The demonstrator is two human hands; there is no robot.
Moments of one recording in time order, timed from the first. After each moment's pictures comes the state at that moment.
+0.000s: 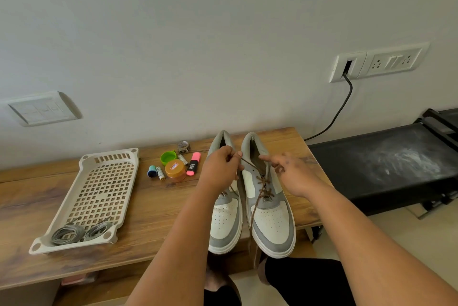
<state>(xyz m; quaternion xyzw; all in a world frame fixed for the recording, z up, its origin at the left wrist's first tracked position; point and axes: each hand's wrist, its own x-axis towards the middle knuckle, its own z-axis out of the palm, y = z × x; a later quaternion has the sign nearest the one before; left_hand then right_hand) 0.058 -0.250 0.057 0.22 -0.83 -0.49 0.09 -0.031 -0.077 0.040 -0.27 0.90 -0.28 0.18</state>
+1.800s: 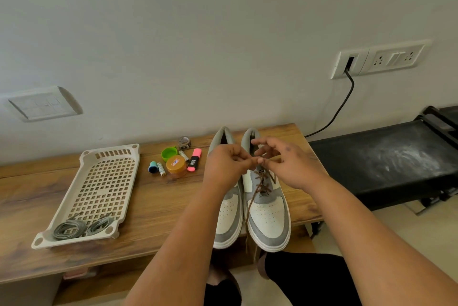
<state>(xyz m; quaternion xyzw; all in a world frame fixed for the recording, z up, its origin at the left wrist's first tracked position) 0.068 -0.238 0.069 0.18 -0.82 -0.53 0.12 -0.006 -0.084 0.085 -0.34 0.85 -0.38 0.12</state>
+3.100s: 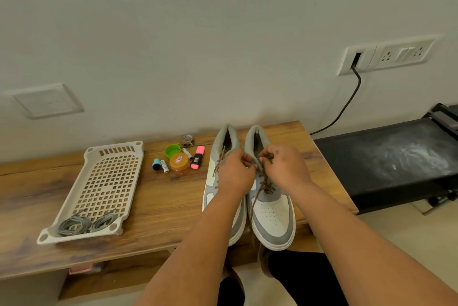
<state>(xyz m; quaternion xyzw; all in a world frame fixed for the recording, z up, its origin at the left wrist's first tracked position) 0.053 -0.225 0.032 0.28 -0.84 -0.44 0.12 -0.014 -0.115 0.037 -0.24 0.92 -0.32 0.02</state>
